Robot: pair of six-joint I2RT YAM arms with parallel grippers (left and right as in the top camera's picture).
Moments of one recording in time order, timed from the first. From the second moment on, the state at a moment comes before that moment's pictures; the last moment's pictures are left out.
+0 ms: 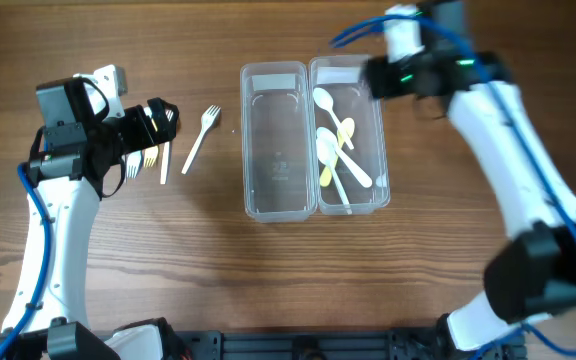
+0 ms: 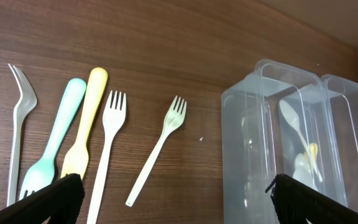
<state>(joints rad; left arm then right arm) 0.18 1.39 1.06 -0.52 0.39 -0.10 0.12 1.75 1.59 -0.72 -0.10 -0.10</state>
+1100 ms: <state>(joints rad) 0.18 1.39 1.06 -0.53 0.39 -0.10 -0.44 2.20 1.61 -0.81 -0.12 -0.27</state>
